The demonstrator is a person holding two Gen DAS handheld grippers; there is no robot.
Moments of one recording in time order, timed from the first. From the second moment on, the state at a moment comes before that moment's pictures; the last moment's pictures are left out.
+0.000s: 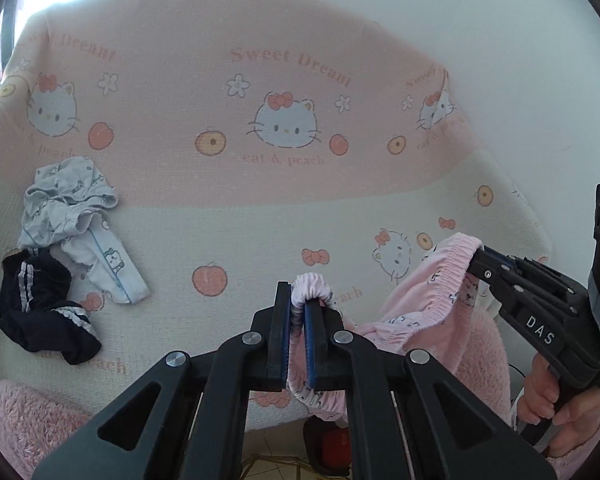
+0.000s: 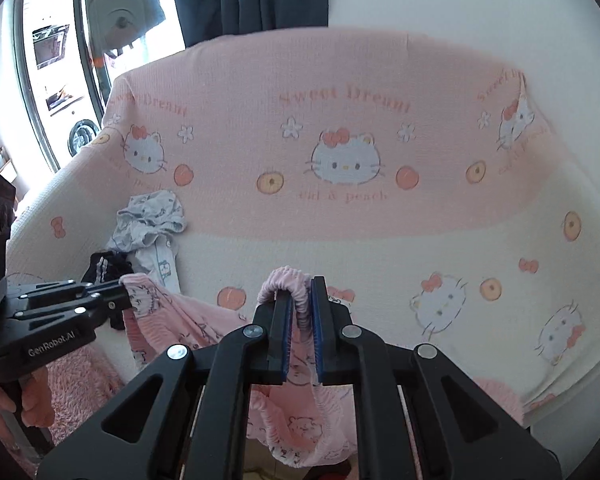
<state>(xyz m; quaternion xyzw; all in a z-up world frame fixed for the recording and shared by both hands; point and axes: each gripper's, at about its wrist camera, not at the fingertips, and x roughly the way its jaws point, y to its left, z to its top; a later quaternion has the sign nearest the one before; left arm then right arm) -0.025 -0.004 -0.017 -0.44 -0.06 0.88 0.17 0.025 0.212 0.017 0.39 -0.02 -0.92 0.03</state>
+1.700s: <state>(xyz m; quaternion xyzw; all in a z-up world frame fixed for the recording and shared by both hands) -0.037 -0.053 -0.205 -0.59 -0.09 0.80 0.09 -0.005 0.206 -0.185 0.56 -0.03 -0.83 0.02</state>
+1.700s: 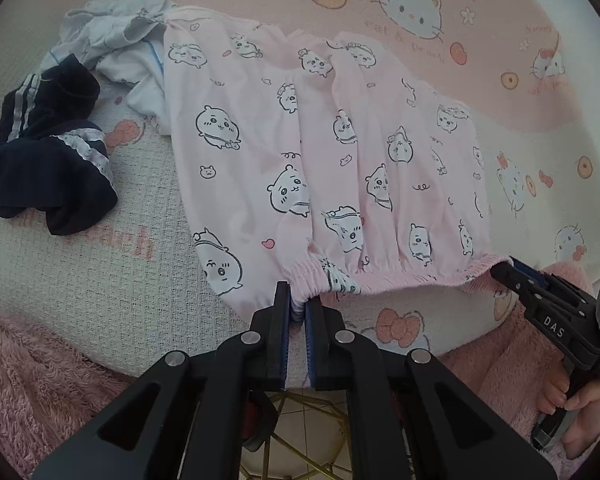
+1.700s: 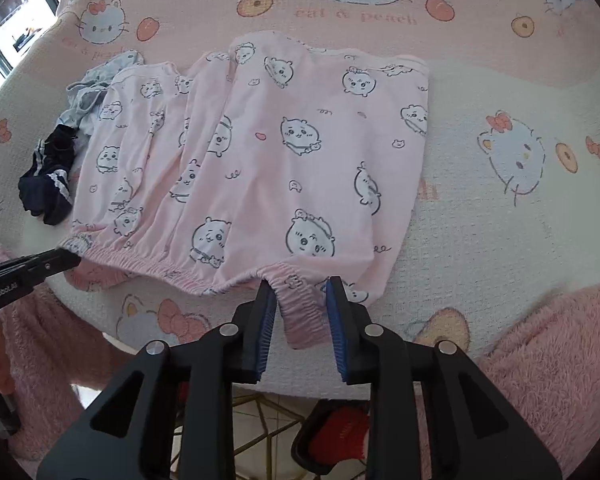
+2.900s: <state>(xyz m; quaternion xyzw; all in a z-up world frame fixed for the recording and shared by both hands) -0.052 0.046 -0.091 -0.46 -0.12 0.84 0.27 0.006 0.207 -0.160 0.51 -0.15 -0.83 0.15</state>
